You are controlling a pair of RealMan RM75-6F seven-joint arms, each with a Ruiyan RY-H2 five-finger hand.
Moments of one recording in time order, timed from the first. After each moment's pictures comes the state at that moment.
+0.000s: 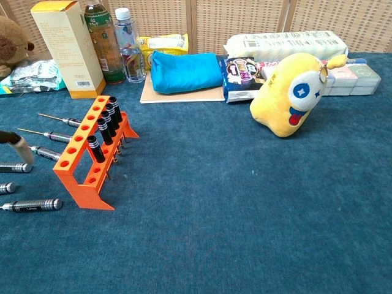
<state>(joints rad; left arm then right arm) -0.24 -1.36 -0.01 -1.83 1.28 1.19 0.50 0.05 -1.05 0.07 -1.71 -1.52 1.52 0.10</state>
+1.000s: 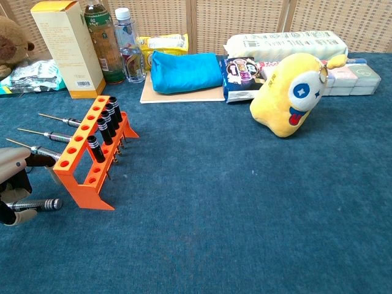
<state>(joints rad) -0.27 -1.55 -0.02 -1.78 1.11 1.23 0.68 0.05 -1.02 0.06 -1.73 -1.51 1.49 0.12</state>
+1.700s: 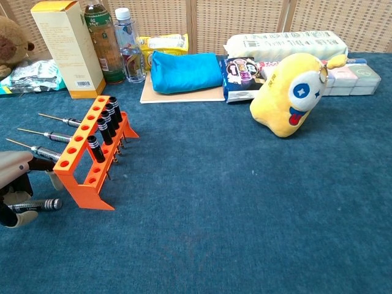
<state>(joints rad) -0.29 -1.57 -0.01 -1.78 1.06 1.25 0.71 0.05 -1.02 0.06 -1.73 -1.51 1.49 0.13</state>
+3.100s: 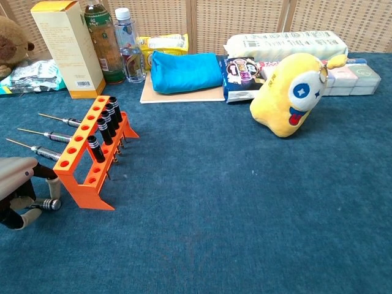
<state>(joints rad) -0.30 -1.63 0.00 -1.74 1.04 1.31 0.74 0.05 -0.99 0.06 -1.74 -1.51 1.48 0.17</state>
